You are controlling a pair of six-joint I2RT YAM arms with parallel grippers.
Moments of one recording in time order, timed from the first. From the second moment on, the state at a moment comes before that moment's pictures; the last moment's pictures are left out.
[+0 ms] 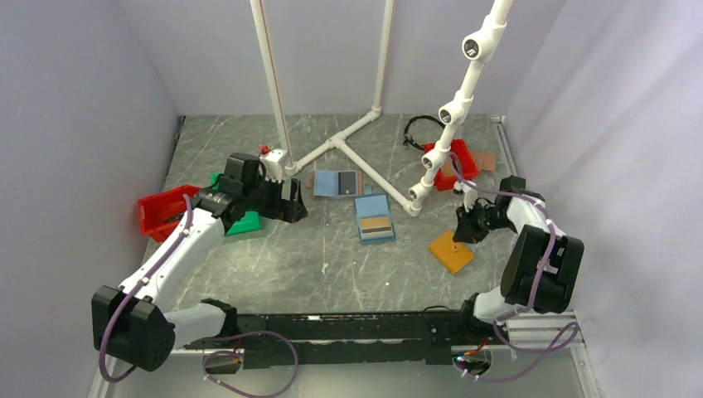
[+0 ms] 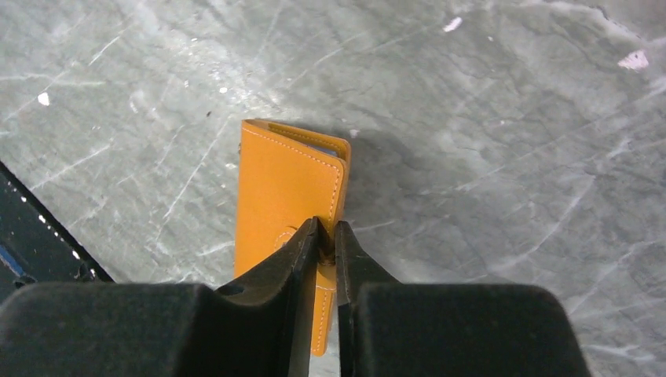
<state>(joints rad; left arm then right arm) -0.35 1.17 0.97 -0.57 0.31 -0.16 -0.33 1.49 0.87 -0.85 -0.66 -0.96</state>
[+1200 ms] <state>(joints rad) -0.72 1.04 0.34 0.37 0.40 -0.54 0.54 1.35 0.90 -0.69 -0.77 -0.67</state>
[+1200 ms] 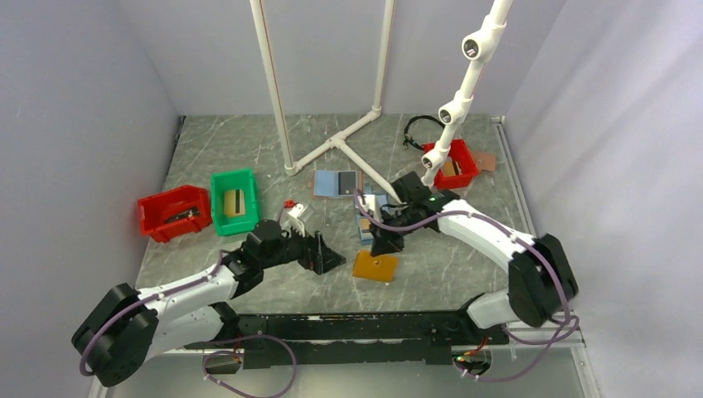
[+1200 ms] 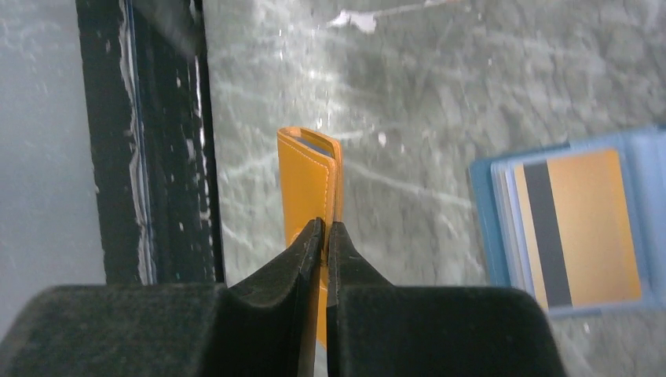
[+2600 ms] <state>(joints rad) -0.73 1.35 0.20 0.79 0.59 -0.51 0.70 1.62 1.05 -0.48 -0.88 -0.48</state>
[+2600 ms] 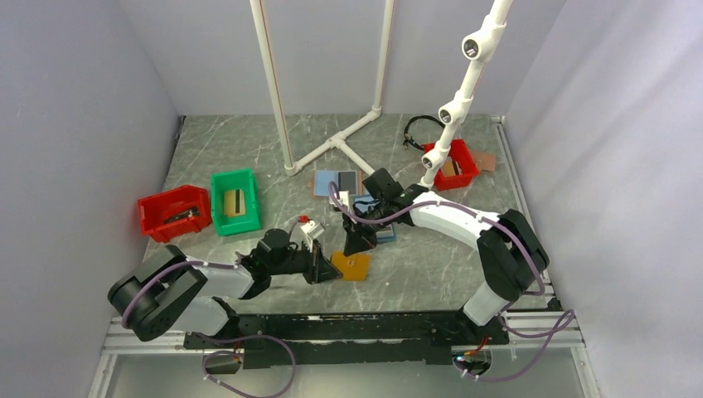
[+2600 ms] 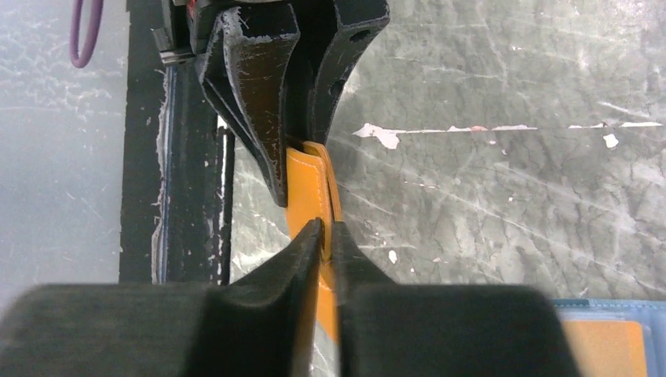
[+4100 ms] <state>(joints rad) -0.73 1.27 0.37 0.34 0.51 -1.08 0.97 1.48 0.93 -0.39 -0.29 -0.74</state>
